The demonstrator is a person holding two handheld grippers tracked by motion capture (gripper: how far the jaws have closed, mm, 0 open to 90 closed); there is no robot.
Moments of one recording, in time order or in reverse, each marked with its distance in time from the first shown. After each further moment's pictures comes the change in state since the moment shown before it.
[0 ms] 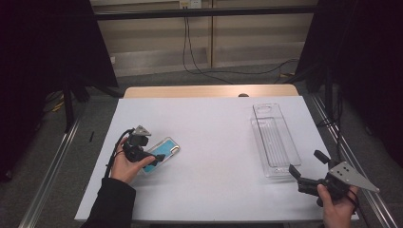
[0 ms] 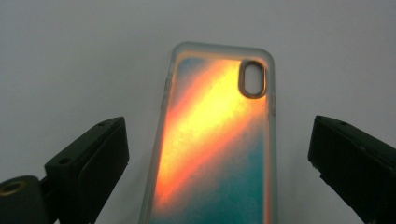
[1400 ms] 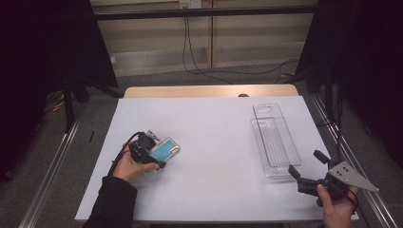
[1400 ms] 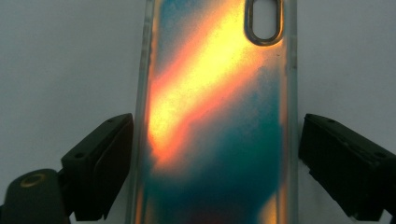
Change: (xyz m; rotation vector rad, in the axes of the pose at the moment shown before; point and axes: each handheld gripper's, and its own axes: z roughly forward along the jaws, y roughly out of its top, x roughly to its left) left arm -0.005 0.003 0.021 0.213 0.010 0.057; right arm 0.001 0.000 0.000 0.003 0.002 -0.003
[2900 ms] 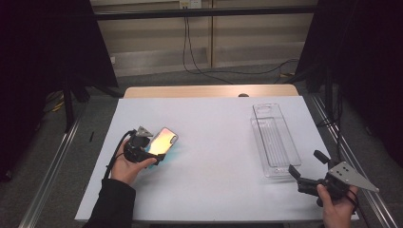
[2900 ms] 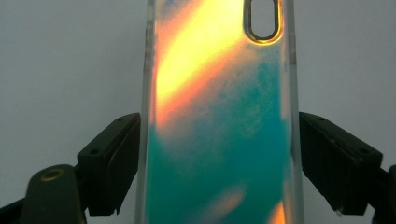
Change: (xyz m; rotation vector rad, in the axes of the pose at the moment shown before) left arm -0.008 -0.007 -0.029 -0.250 0.081 -0.091; right arm 0.000 0.000 0.000 0.001 -0.001 0.002
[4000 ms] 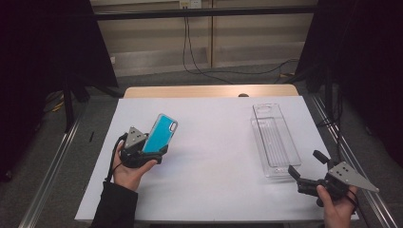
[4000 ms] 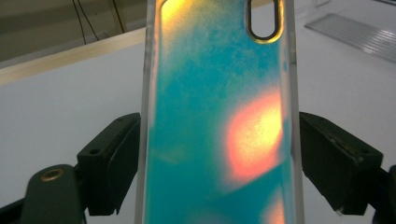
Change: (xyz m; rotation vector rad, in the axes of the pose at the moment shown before) left arm -0.032 -0.005 -0.034 -0.367 0.075 -0.044; right arm 0.001 0.000 0.000 -0.003 0.013 -0.001
